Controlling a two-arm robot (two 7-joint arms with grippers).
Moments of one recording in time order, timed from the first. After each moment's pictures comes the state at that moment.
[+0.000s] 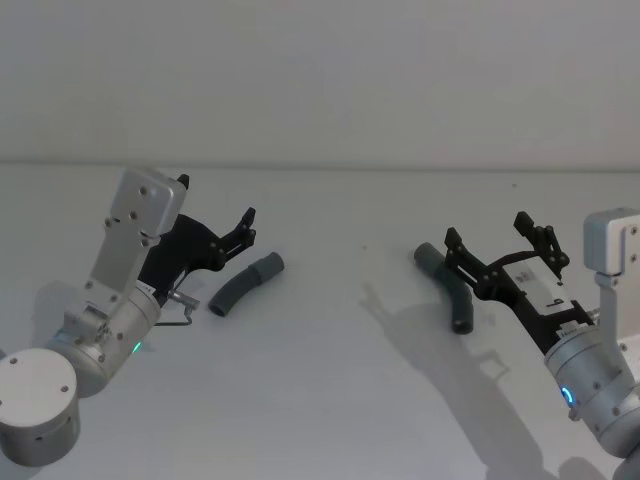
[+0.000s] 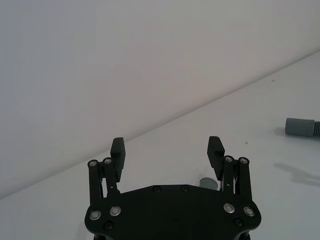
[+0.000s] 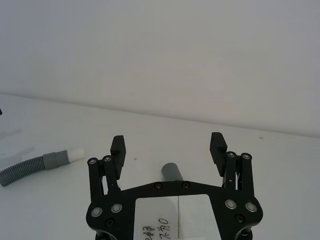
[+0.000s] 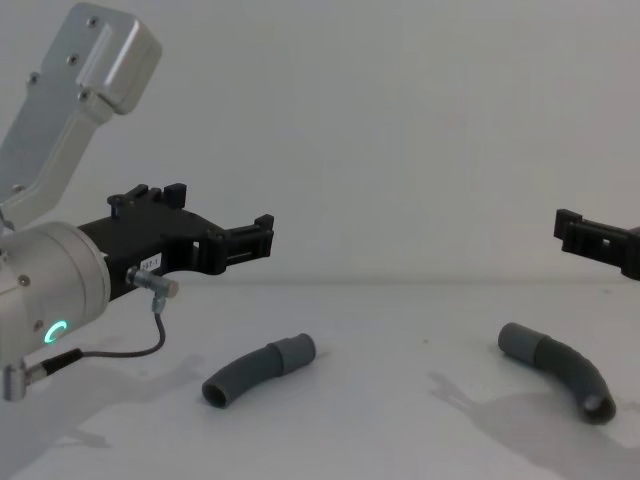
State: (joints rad) left arm -0.24 0.38 0.45 -1.63 -0.20 0.01 -0.01; right arm -0.01 0.34 -0.23 -1.77 0.29 0.03 0.07
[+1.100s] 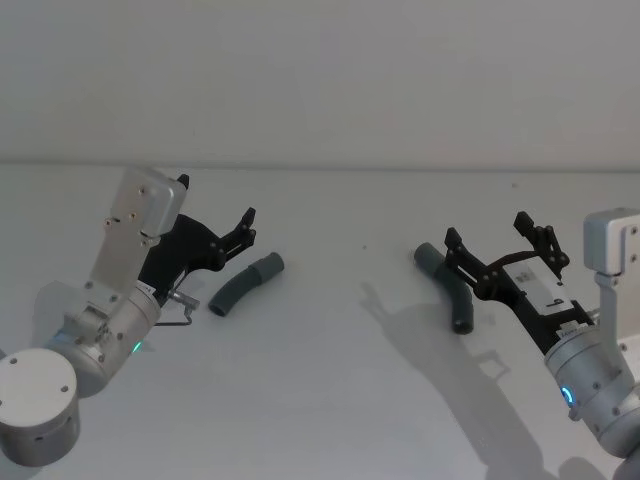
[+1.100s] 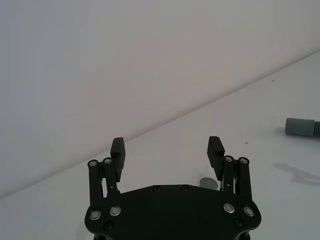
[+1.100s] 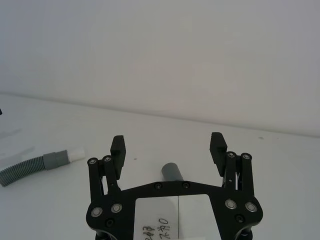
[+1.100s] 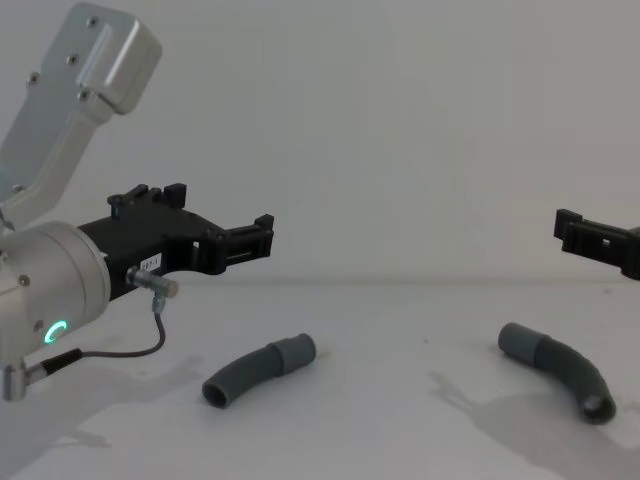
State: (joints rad) left arm -0.24 0.38 0.45 -1.63 -0.20 0.01 -0.01; right arm -0.01 0.34 -0.23 -1.77 0.29 0.03 0.07
